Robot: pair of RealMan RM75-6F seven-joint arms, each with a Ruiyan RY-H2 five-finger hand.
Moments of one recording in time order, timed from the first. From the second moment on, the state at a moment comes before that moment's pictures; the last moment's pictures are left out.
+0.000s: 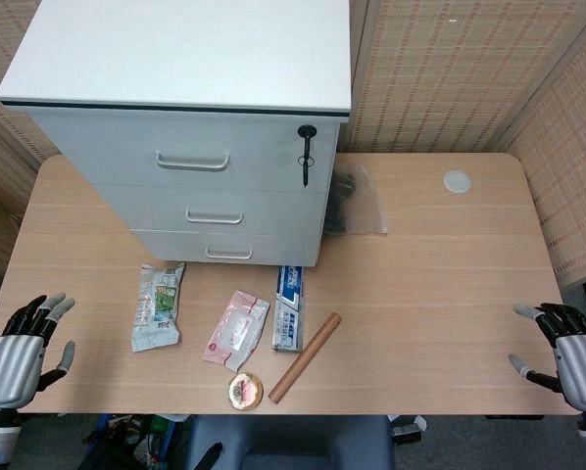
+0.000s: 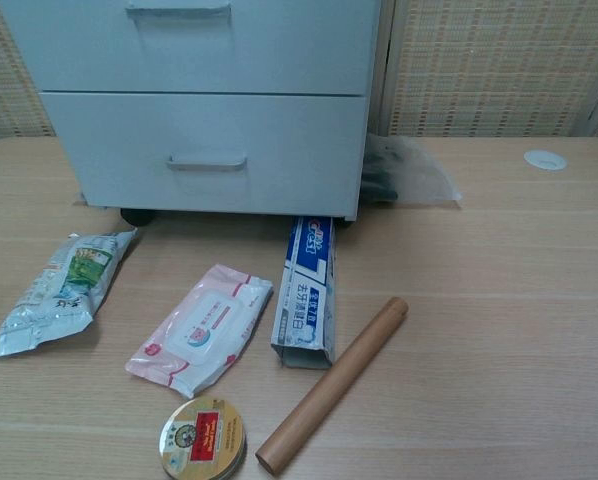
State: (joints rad) left arm -0.09 -1.12 -0.03 -1.76 1.56 1.53 0.20; right arm 0.00 -1.10 0.03 -1.57 -1.61 1.59 0.10
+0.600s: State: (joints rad) left arm -0.12 -1.13 -0.04 -1.75 1.58 1.51 0.18; right arm -0.01 -1.09 0.03 -1.58 -1.60 1.60 0.09
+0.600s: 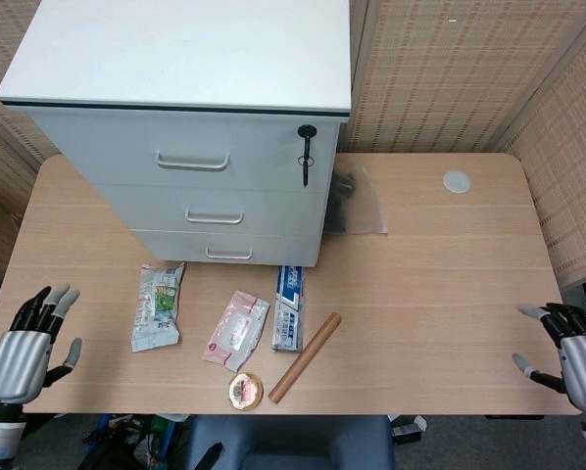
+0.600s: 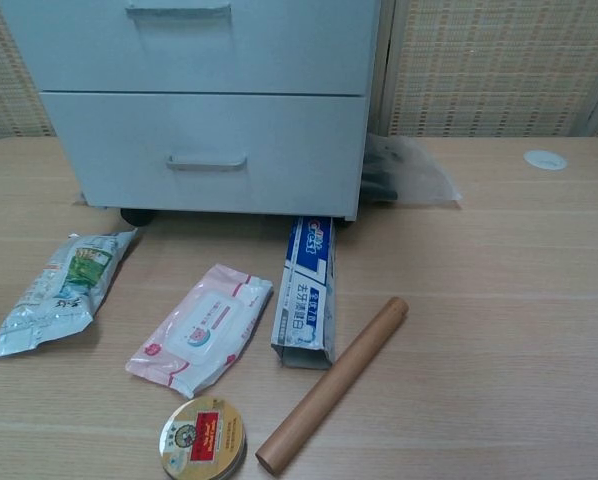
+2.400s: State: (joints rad) left arm -0.75 -1.34 -0.19 -1.47 1.34 0.80 0.00; right arm -0.02 -1.05 0.04 -1.62 -1.55 1.59 0.06
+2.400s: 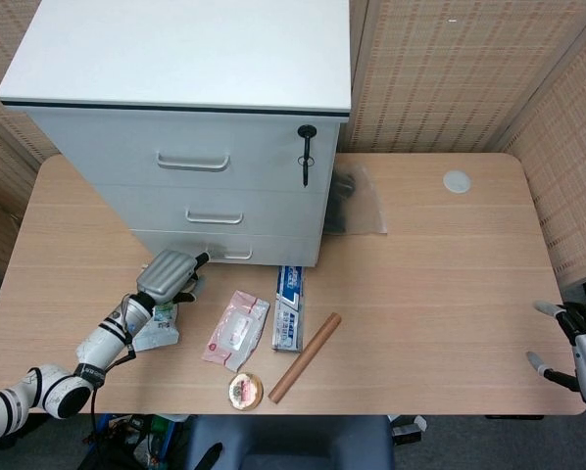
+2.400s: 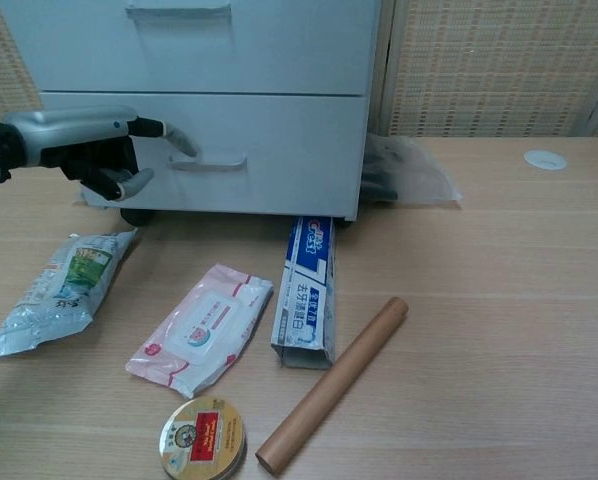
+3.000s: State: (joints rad) left arm -0.79 -1.35 -0.18 -1.46 1.27 0.77 0.04; right arm -0.03 -1.06 0.04 -1.60 -1.54 1.60 0.07
